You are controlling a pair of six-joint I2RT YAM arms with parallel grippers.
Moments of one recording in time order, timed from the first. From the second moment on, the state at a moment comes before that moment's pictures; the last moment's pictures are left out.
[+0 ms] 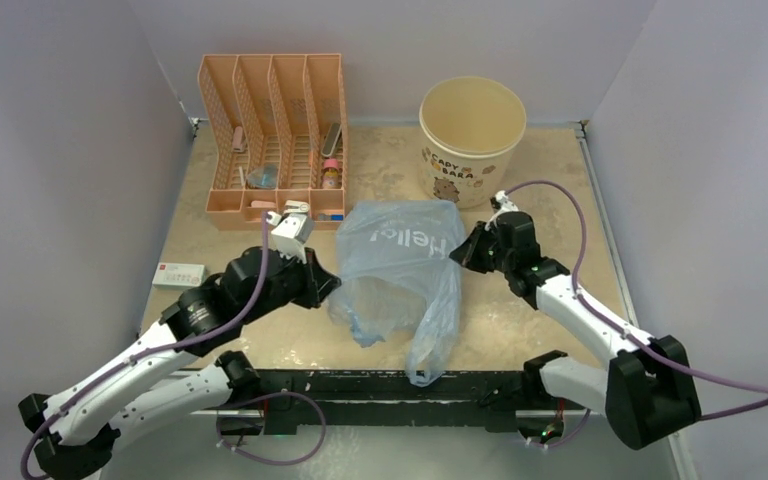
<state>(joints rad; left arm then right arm) -0.88 0.72 0.83 -0.60 -0.13 -0.59 0.34 1.10 0.57 -0.12 -0.17 0.67</state>
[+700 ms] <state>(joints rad) -0.88 0.65 0.62 -0.50 0.05 -0.59 0.65 0.67 0.49 0.14 -0.28 0.34</state>
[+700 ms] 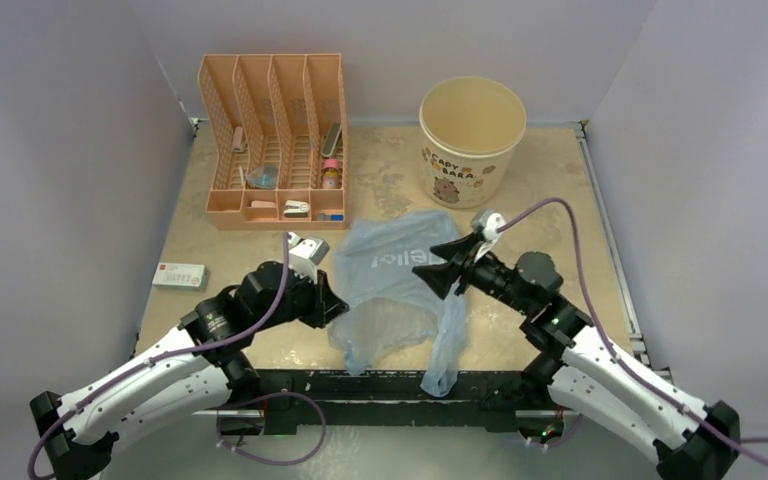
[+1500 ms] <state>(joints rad) -0.88 0.65 0.59 -0.48 0.13 -0.59 1.11 1.21 0.63 0.22 -0.18 -0.57</state>
